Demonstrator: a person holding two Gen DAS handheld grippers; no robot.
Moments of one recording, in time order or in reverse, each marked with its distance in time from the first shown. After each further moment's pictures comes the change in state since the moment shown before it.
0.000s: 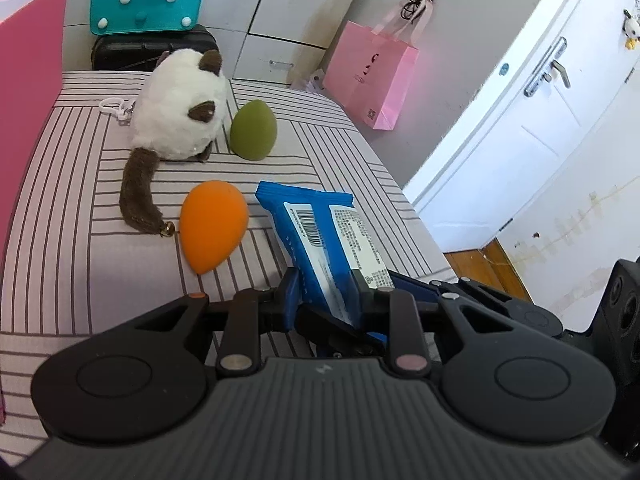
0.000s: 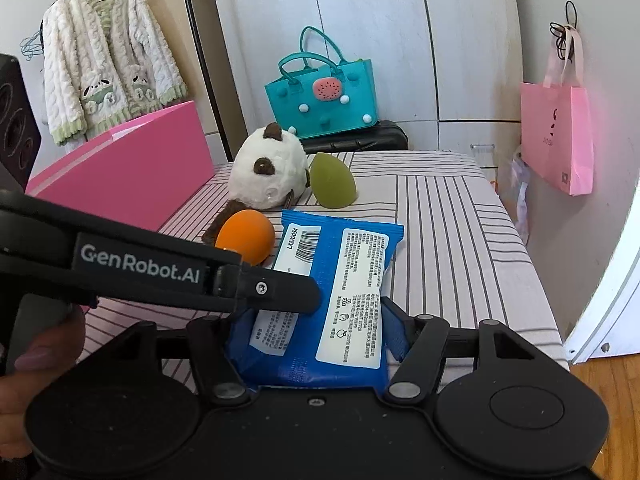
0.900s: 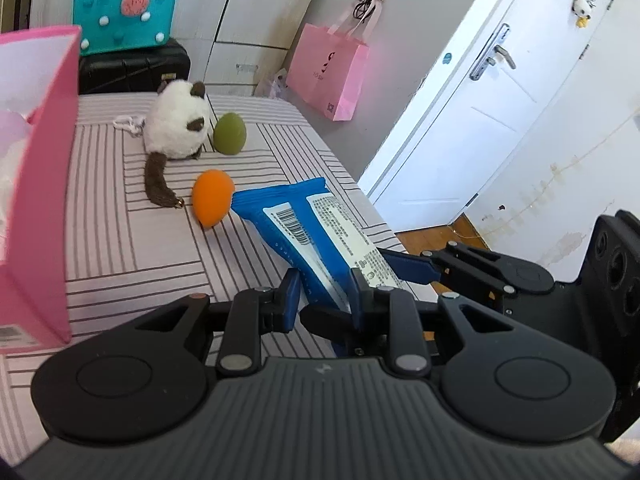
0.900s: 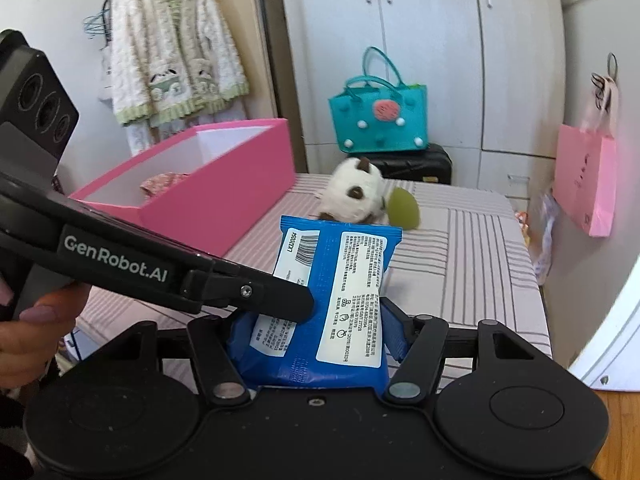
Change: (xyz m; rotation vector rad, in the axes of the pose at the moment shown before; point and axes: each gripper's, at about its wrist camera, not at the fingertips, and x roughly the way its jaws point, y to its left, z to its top) left arm -0.098 -0.012 -0.018 0.089 0.021 -0.074; right arm -0.081 0.051 0.007 -0.138 -0.008 0.098
